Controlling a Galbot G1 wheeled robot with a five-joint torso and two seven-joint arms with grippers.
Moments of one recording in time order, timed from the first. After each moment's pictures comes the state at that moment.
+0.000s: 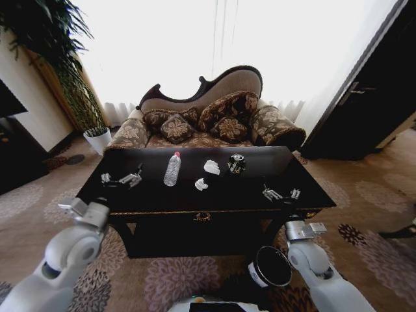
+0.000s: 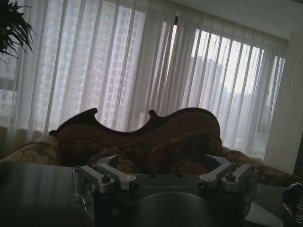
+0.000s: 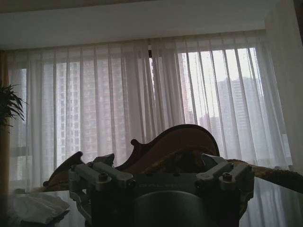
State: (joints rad) left arm 1.43 -0.89 -0.66 -2.32 -0.88 0.18 -0.21; right arm -1.46 1.02 0.56 2.03 0.56 0.30 0.14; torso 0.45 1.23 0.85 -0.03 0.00
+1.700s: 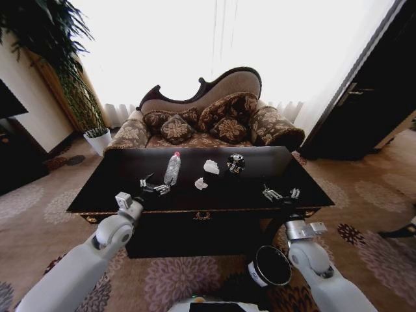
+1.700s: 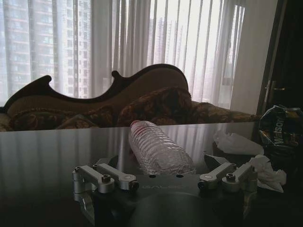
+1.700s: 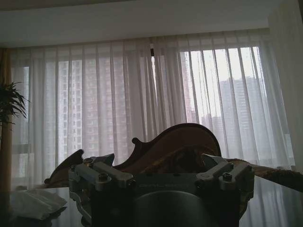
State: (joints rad) left arm 1.10 -0.80 -0.23 -2.02 -0.77 0.14 -0.14; right arm -1.45 1.00 0.56 2.00 0.58 0.31 0.12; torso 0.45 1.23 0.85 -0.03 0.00
